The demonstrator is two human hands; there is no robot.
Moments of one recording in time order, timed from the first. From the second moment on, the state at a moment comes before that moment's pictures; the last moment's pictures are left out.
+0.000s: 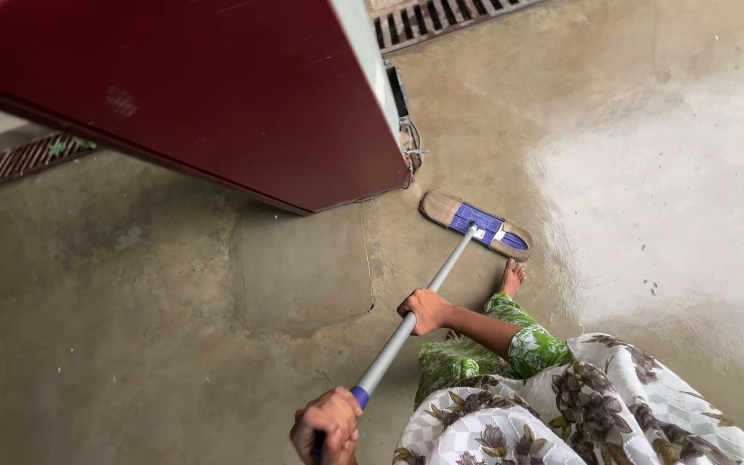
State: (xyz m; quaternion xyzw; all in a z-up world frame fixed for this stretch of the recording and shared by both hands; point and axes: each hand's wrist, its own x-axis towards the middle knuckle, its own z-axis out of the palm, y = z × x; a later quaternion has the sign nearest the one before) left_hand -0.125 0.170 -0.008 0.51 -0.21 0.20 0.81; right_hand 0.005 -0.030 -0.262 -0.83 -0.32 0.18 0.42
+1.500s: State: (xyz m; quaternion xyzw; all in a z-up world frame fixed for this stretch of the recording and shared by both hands) left_hand 0.081 -0.334 -0.308 0.83 -0.16 0.02 0.53; right_hand 0.014 -0.478 0.020 -0.76 -0.32 -0.13 -0.54
